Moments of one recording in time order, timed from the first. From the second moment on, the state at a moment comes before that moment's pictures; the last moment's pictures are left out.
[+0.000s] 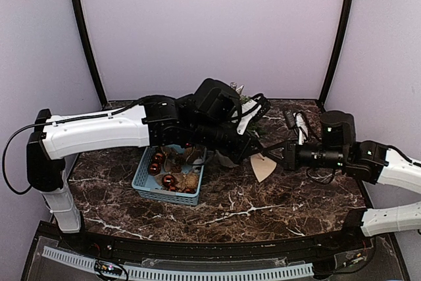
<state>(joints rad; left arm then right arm) -1.19 1.81 1.71 -0.49 0.07 -0.23 0.88 0.88 0.71 -0.24 -0.13 0.50</state>
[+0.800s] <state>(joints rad) -1.18 1.68 1.69 -0.52 -0.13 -0.27 0.58 1.14 0.82 -0.39 -0.07 0.50</state>
